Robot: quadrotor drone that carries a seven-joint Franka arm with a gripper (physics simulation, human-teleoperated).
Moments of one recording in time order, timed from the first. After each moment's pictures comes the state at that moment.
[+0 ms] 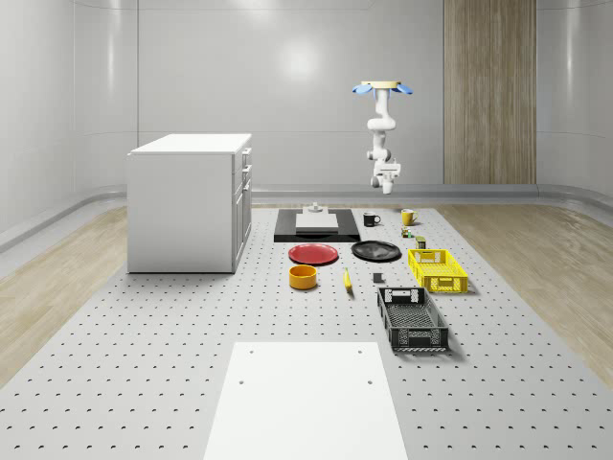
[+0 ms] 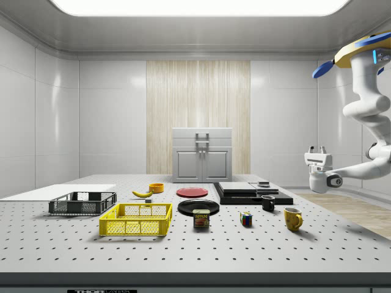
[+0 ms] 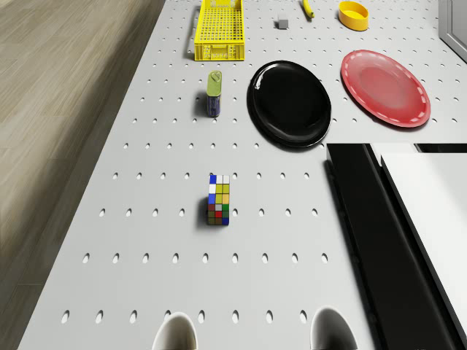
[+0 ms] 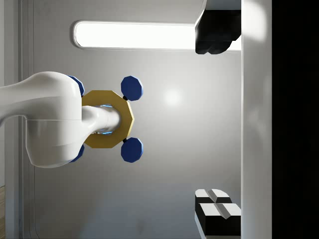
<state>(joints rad) -0.01 -0.71 0.01 -2.05 0.00 1.37 0.78</state>
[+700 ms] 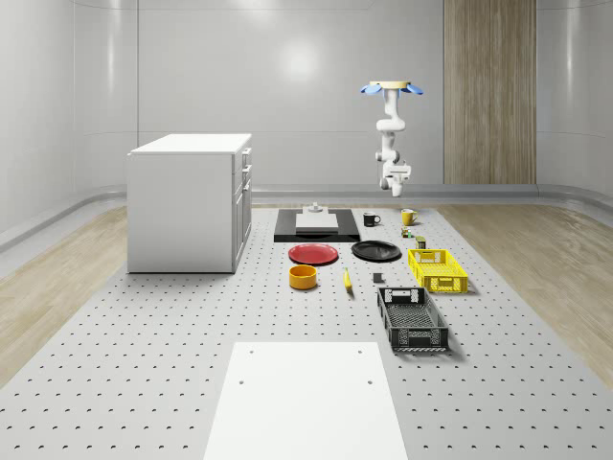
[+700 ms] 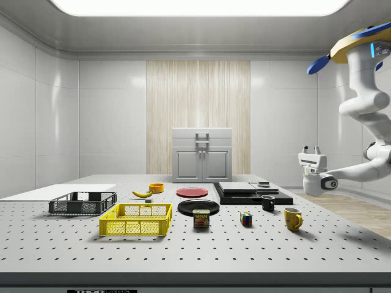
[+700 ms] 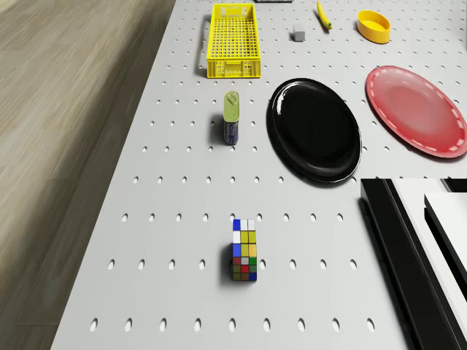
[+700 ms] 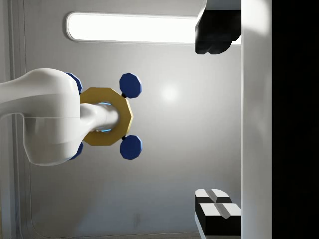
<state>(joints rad) -0.01 -0.72 0.02 -2.05 -0.02 1.38 0.78</state>
